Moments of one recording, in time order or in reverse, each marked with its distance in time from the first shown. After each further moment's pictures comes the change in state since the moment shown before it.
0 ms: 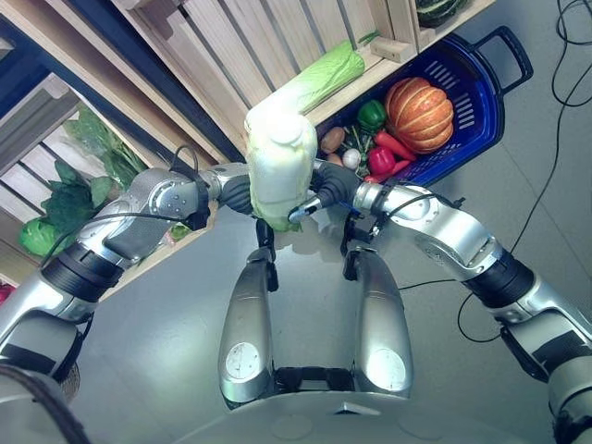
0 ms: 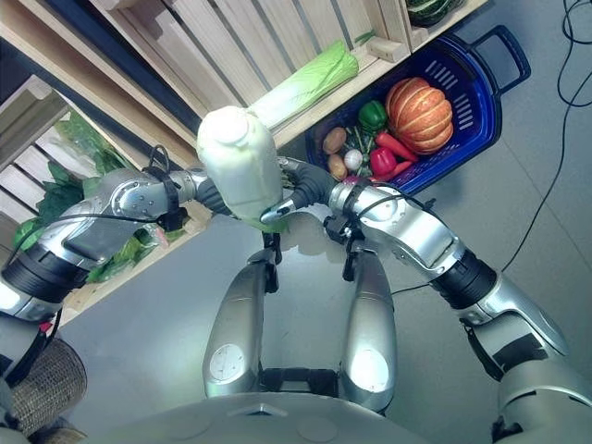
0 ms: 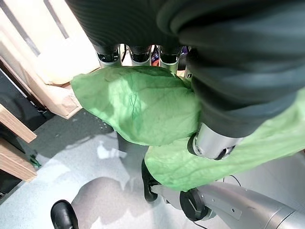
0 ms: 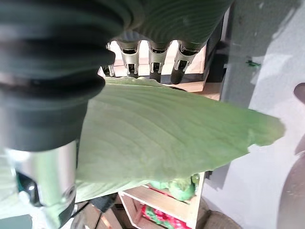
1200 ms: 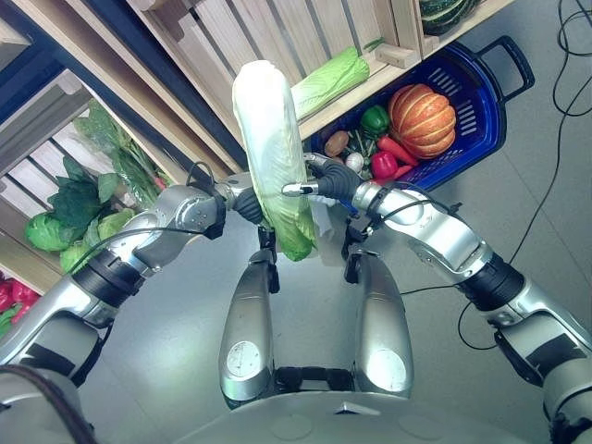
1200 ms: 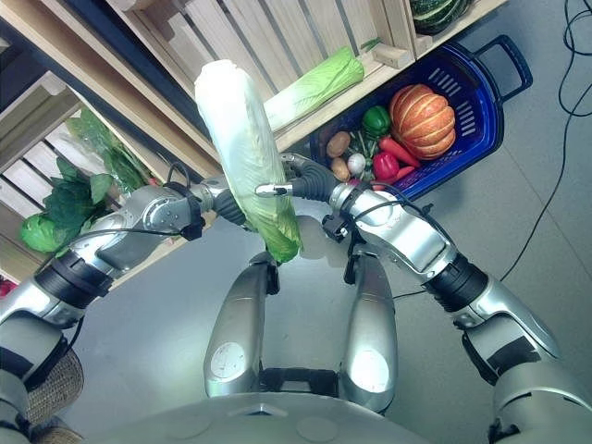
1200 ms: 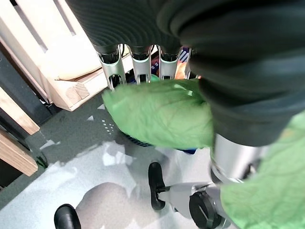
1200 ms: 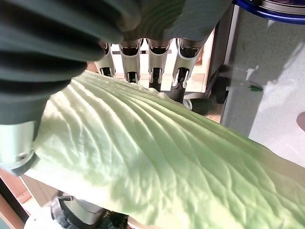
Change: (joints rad) left arm 0.046 -0.097 -0.060 0.068 0.103 0.044 0.147; right arm 0.034 0.022 -0.019 0.039 -0.137 -0.058 -0.075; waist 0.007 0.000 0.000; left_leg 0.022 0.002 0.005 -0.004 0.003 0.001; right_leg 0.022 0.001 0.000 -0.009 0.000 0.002
